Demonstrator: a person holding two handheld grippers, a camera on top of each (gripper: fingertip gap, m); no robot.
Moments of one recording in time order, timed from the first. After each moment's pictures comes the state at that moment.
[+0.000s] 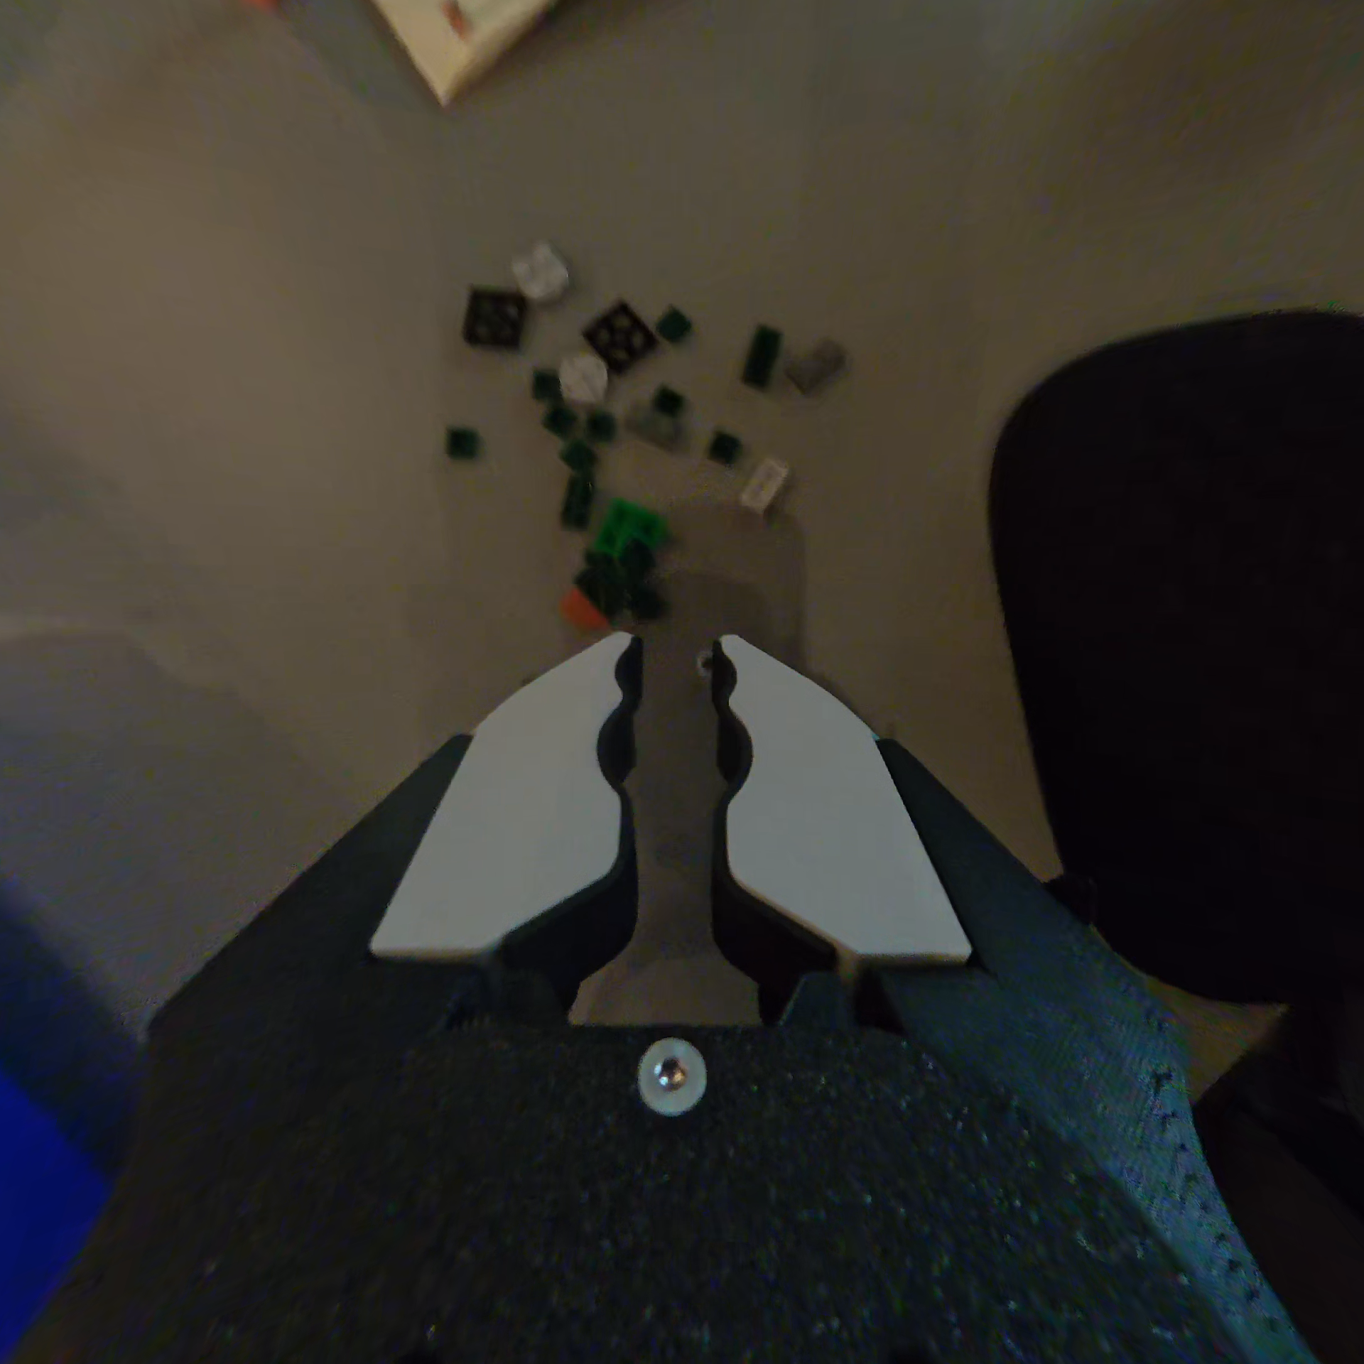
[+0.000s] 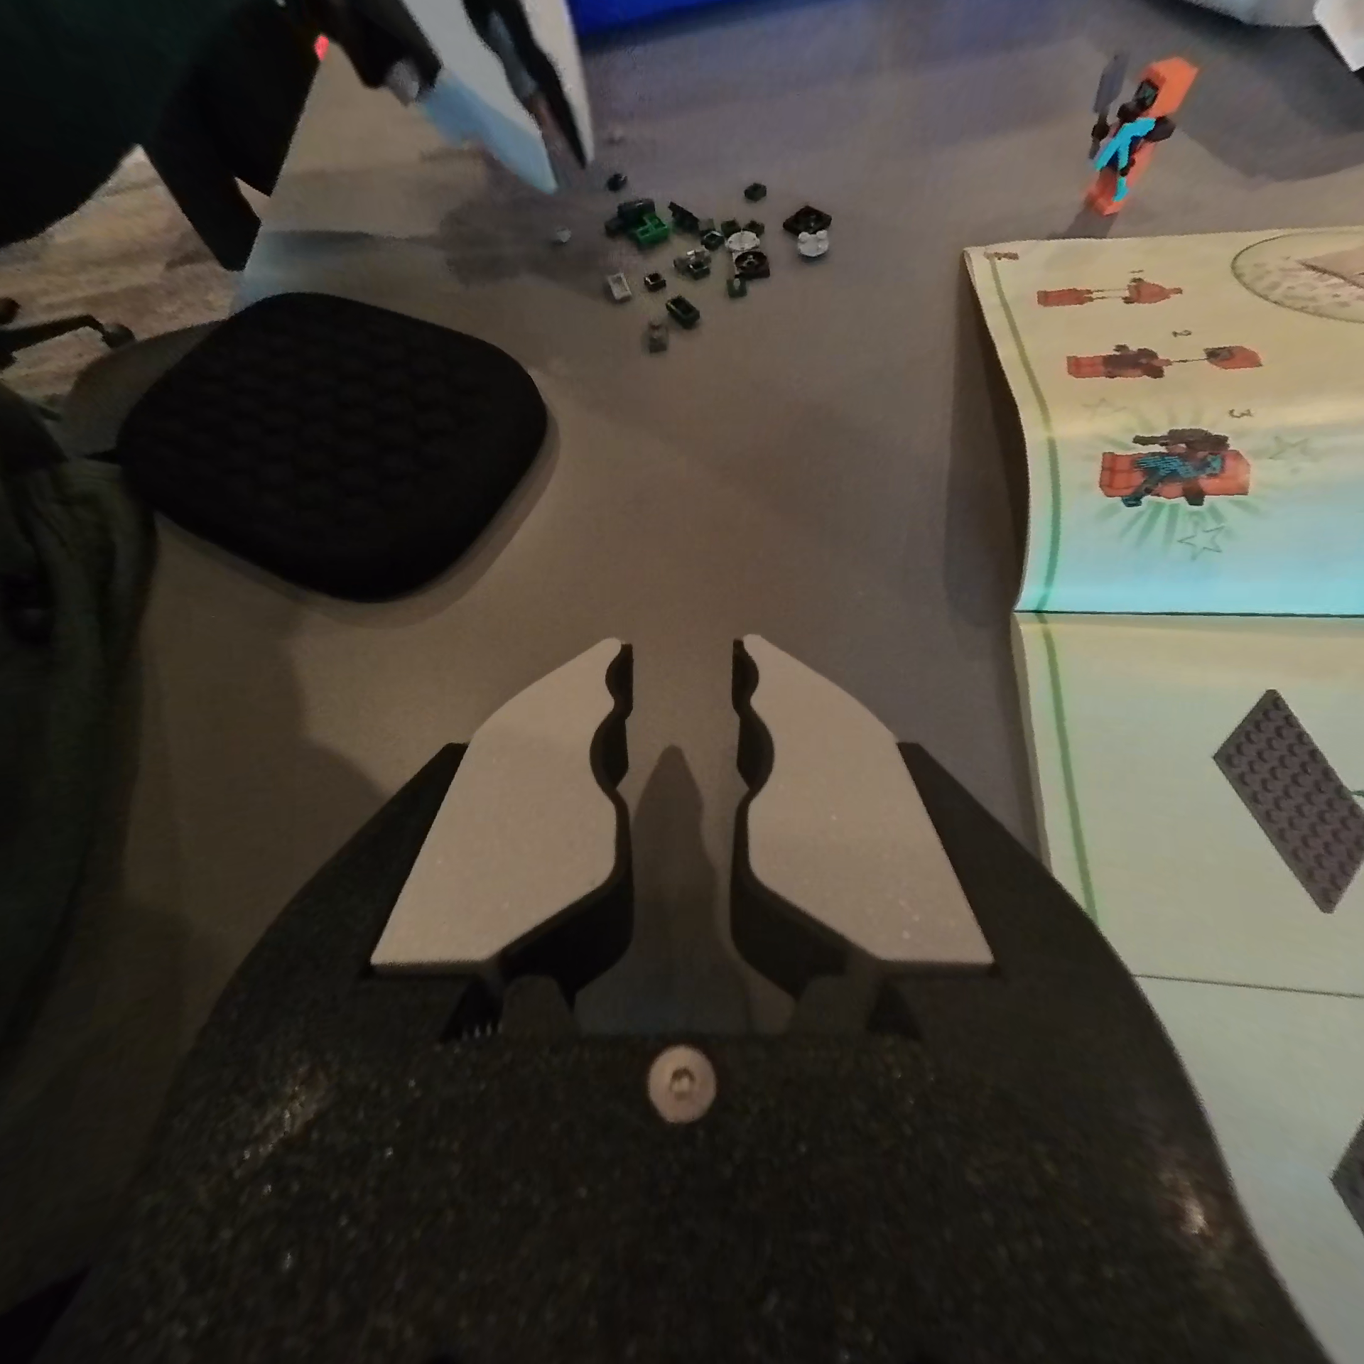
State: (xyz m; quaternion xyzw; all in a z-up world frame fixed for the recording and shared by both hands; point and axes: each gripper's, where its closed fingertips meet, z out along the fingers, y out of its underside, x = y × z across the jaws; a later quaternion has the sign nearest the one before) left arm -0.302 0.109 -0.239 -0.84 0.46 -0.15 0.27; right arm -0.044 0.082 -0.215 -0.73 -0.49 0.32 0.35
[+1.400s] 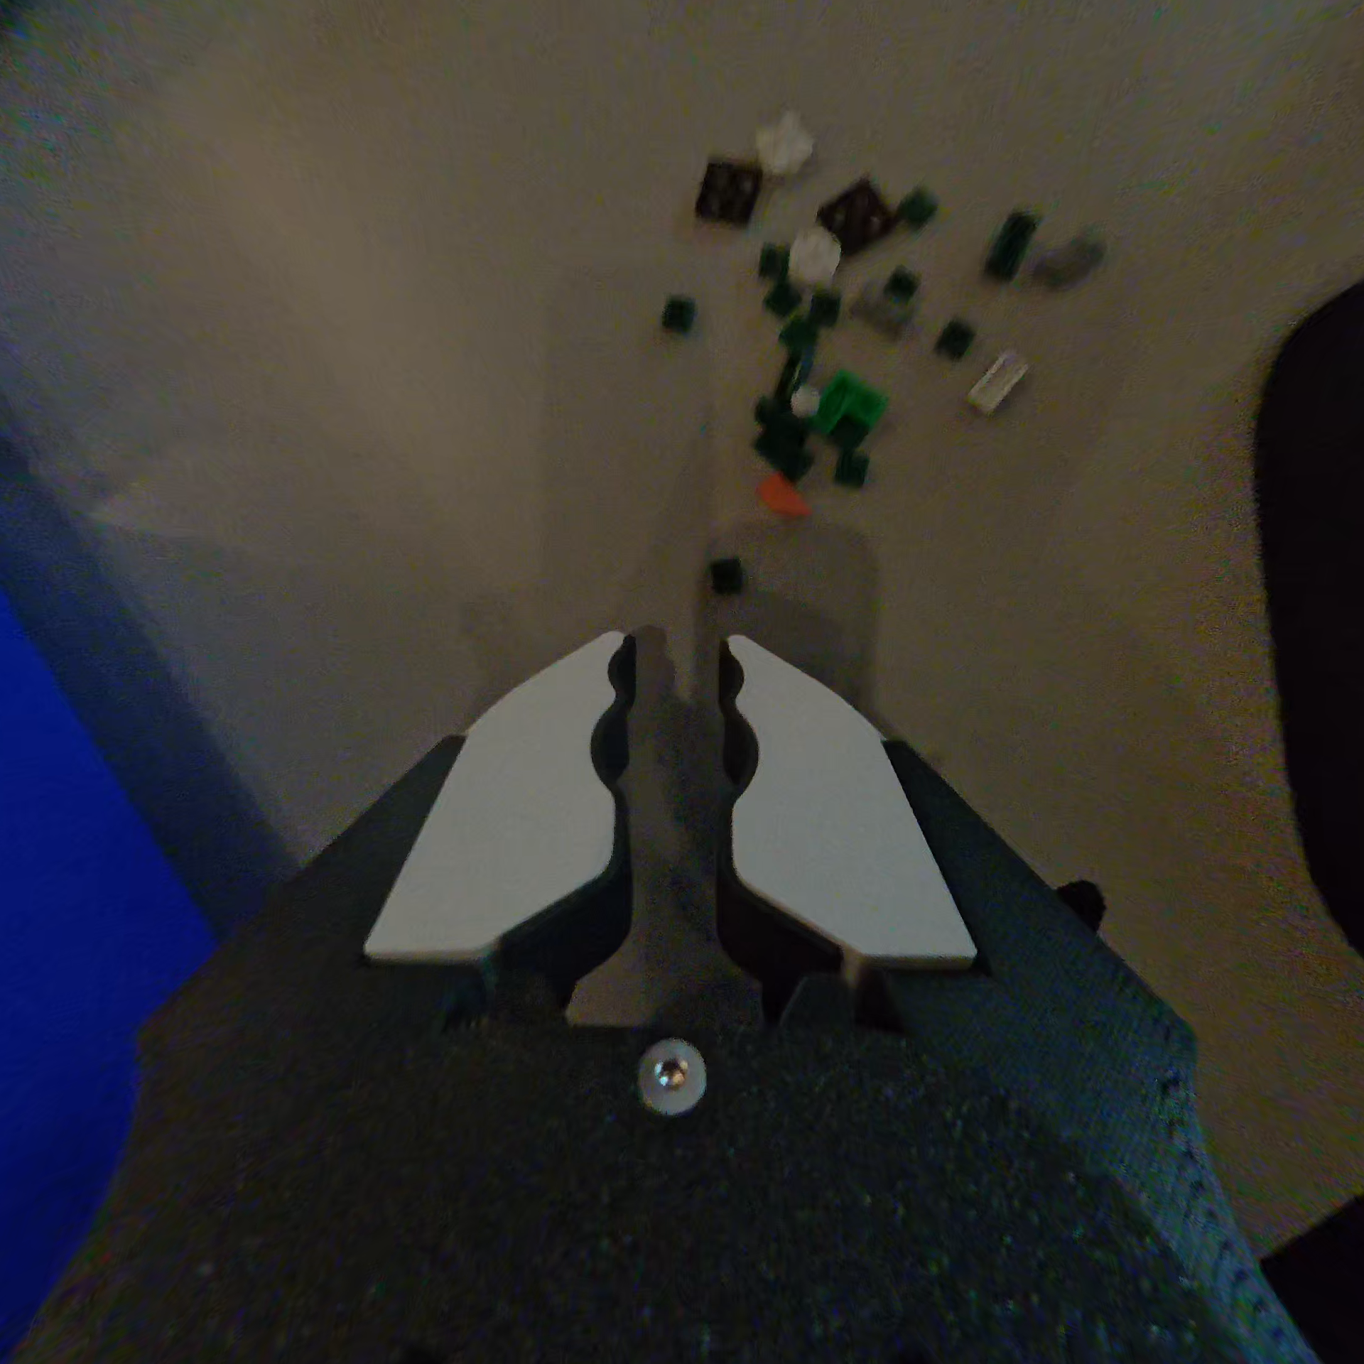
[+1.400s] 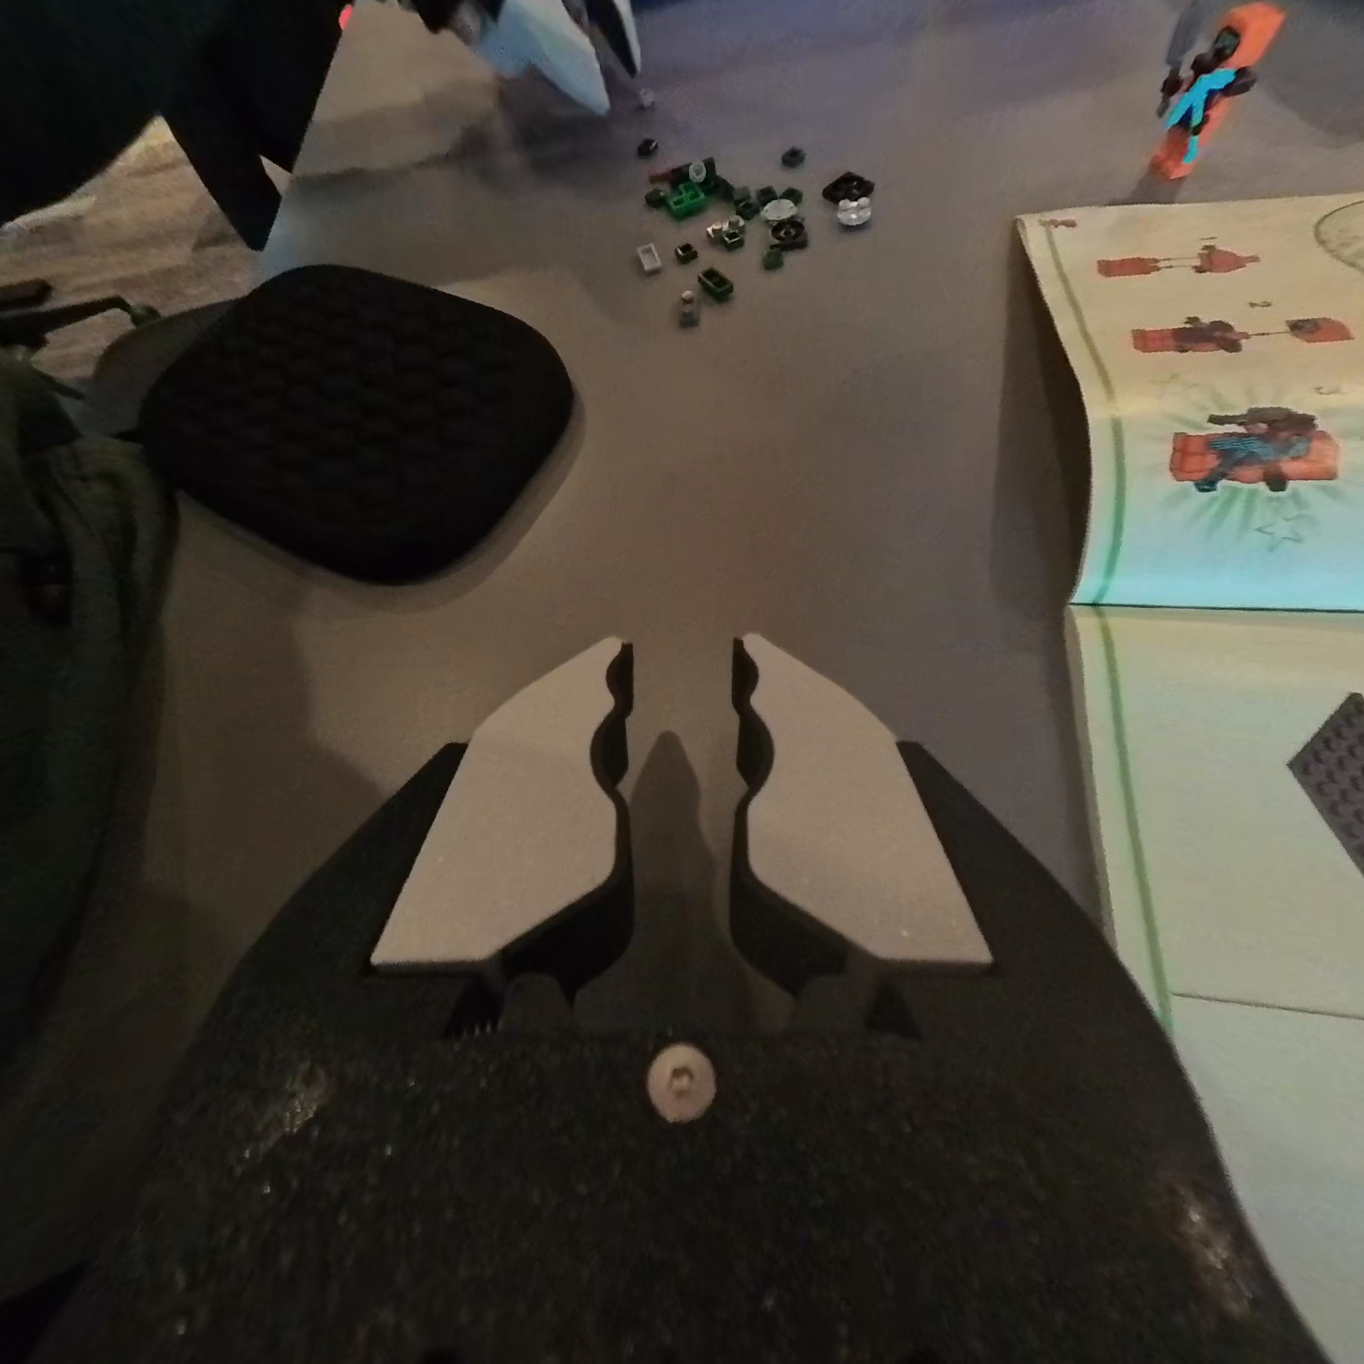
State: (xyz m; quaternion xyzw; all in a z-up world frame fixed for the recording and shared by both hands) left arm -0.358 0.133 -0.247 -0.86 0.41 -0.10 0.30; right arm -0.048 0.073 -0.222 -0.73 -0.50 0.33 0.33
